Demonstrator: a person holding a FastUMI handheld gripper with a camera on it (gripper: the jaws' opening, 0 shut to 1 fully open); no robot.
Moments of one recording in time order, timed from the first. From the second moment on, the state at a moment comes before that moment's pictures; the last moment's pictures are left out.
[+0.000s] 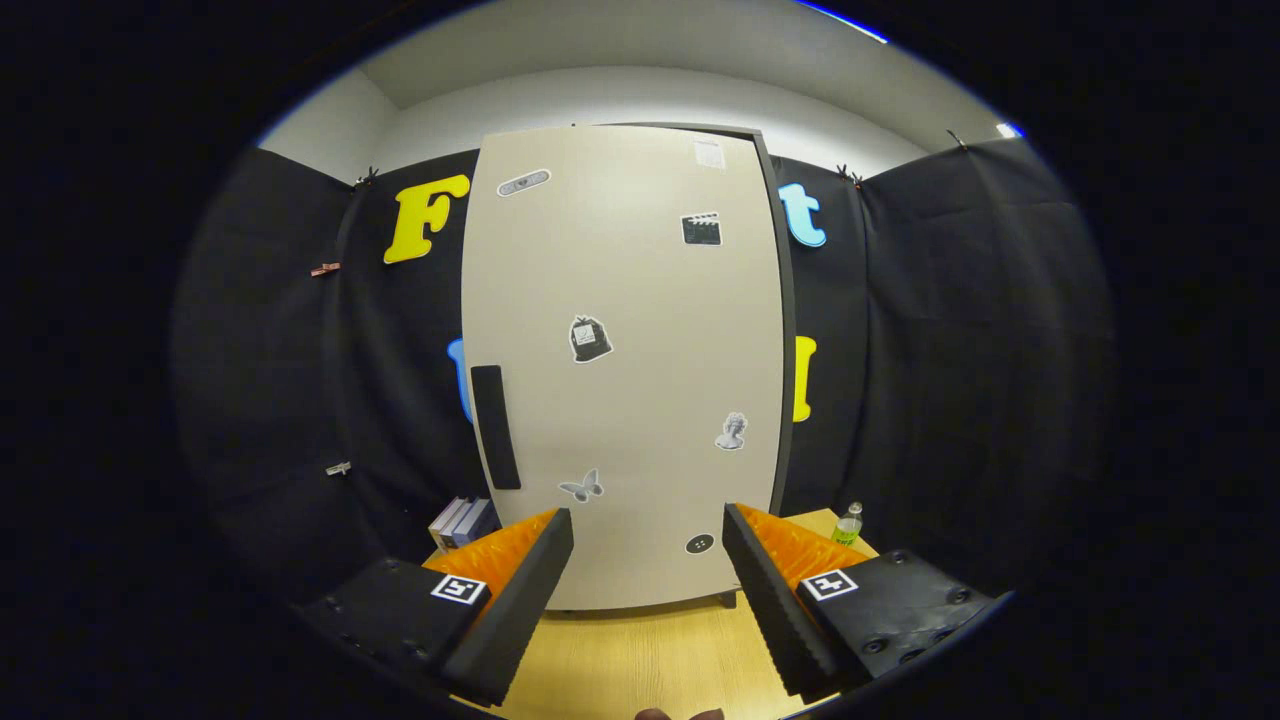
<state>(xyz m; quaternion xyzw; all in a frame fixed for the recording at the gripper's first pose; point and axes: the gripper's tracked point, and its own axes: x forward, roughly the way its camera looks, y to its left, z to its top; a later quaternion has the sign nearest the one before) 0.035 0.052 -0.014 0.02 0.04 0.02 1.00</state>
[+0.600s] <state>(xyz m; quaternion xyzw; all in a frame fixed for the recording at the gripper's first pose) 0.037 0.051 -0.014 0.01 0.04 0.02 1.00</state>
